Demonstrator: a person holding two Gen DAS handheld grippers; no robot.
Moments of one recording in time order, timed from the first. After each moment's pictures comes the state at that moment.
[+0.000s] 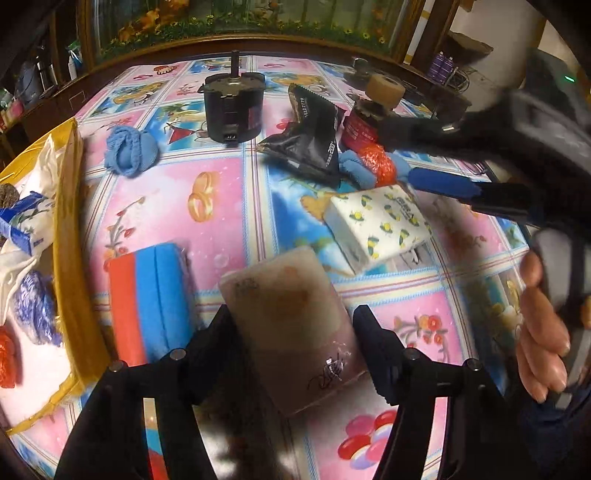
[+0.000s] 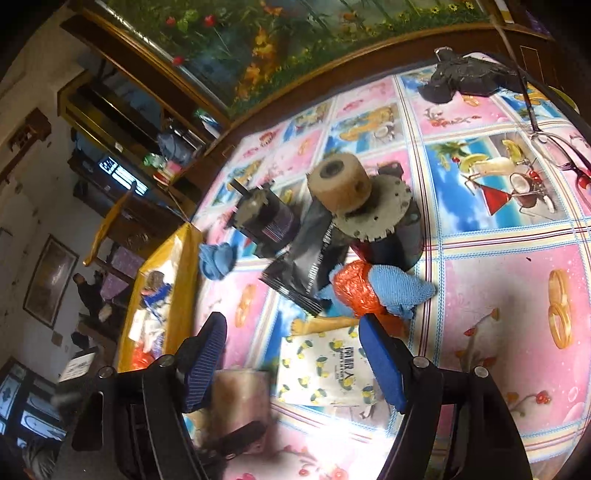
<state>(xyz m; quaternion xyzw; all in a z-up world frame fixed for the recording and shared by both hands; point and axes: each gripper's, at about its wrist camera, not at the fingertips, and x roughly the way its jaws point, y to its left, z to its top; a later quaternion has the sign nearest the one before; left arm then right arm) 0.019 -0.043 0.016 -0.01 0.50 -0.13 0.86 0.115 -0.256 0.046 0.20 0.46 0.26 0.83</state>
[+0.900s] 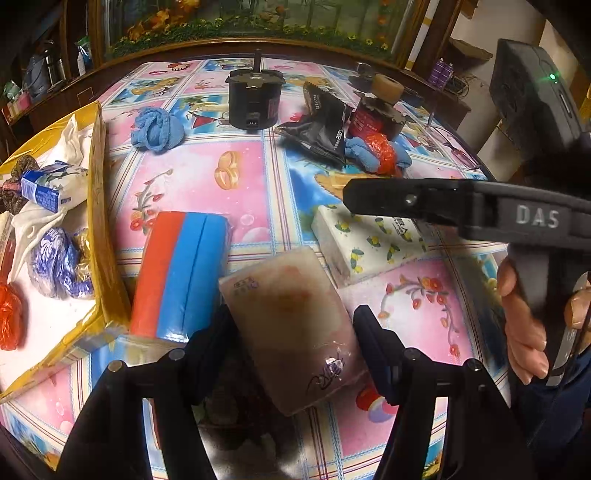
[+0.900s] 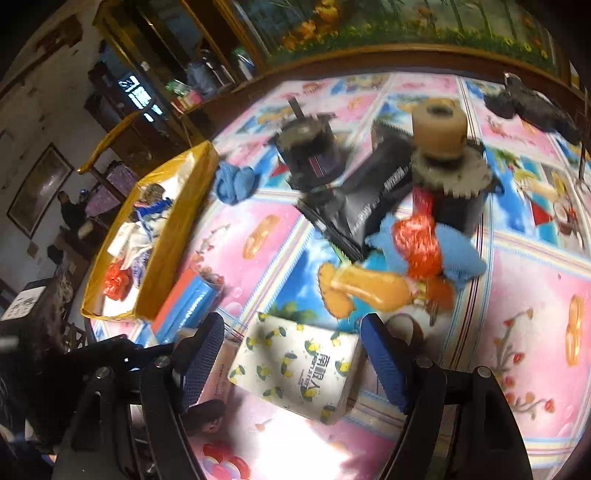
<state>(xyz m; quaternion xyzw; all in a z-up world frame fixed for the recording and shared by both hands) -0.010 -0.024 0.018 -0.02 0.49 -0.12 0.86 0.087 -0.215 0.043 0.05 0.48 0.30 0.82</state>
